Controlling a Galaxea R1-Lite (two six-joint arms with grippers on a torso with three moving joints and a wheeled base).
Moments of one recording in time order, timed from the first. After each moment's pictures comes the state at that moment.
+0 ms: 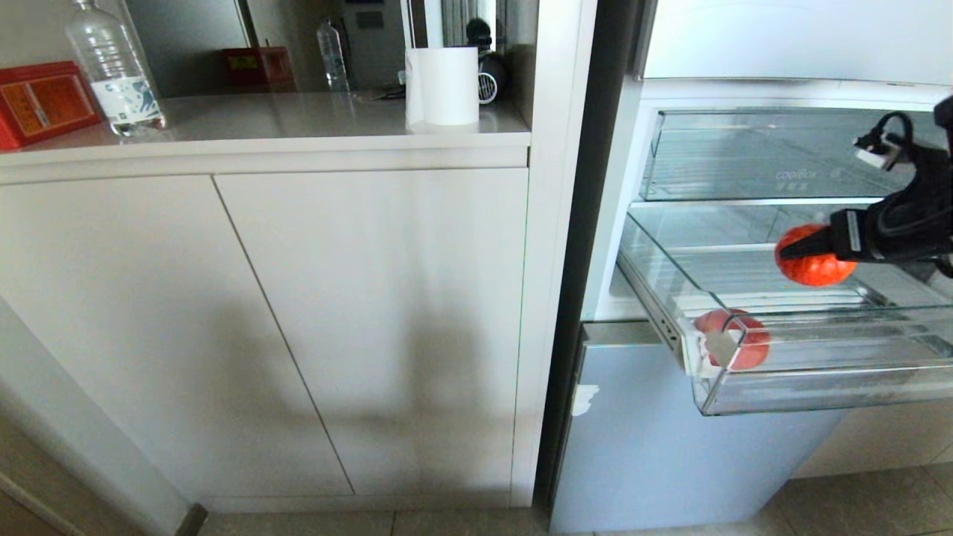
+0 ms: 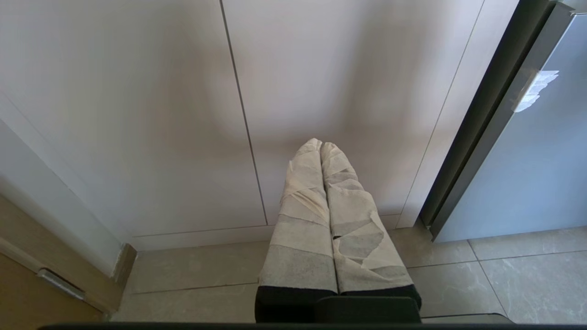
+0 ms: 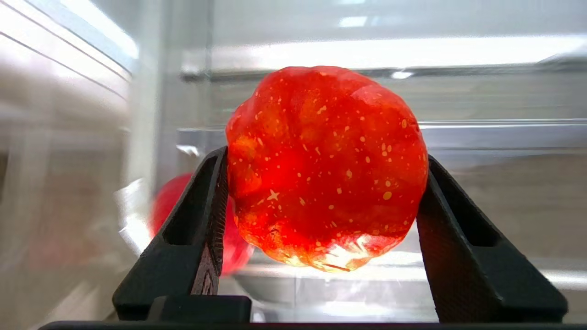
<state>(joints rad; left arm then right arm) 0.01 0.00 -0.04 0.10 0.01 0.04 -0.16 1.73 -1.62 0.51 0.20 -0.04</state>
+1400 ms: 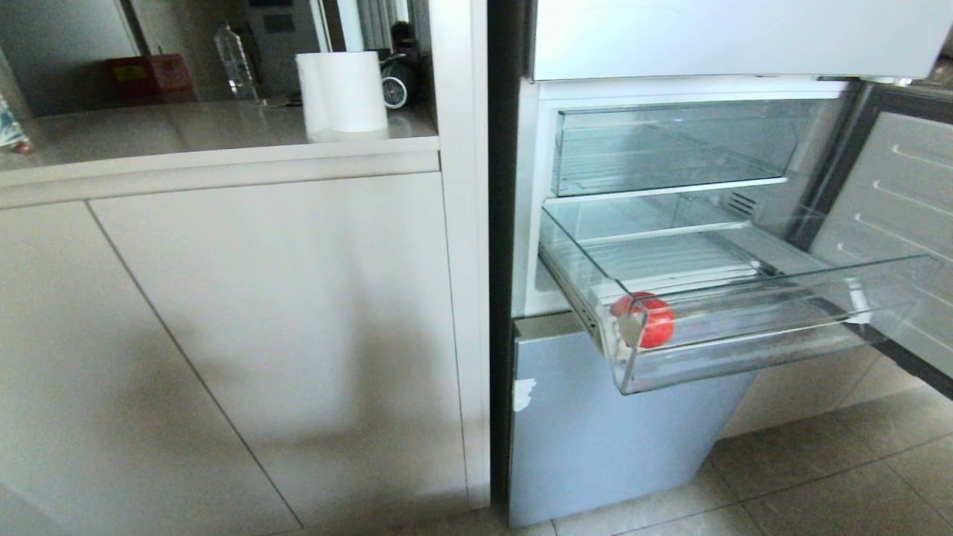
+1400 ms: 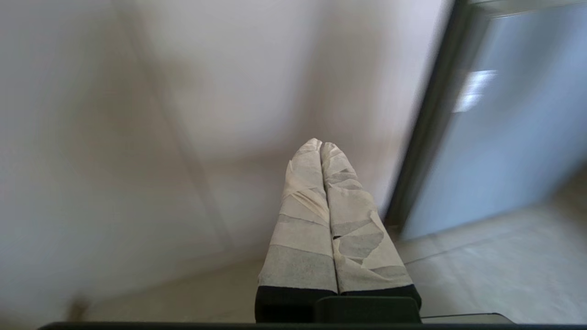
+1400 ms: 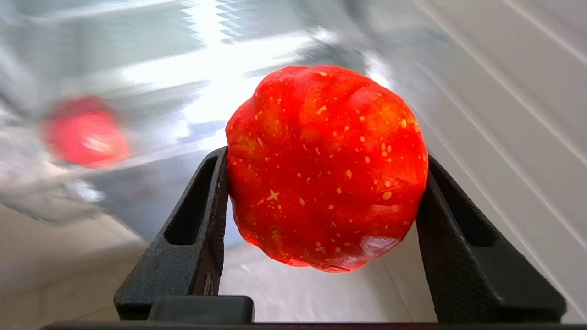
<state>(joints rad) 0.01 0.00 -0.04 0.10 0.01 0.04 -0.36 1.00 -0.89 0.11 0.19 -0.07</state>
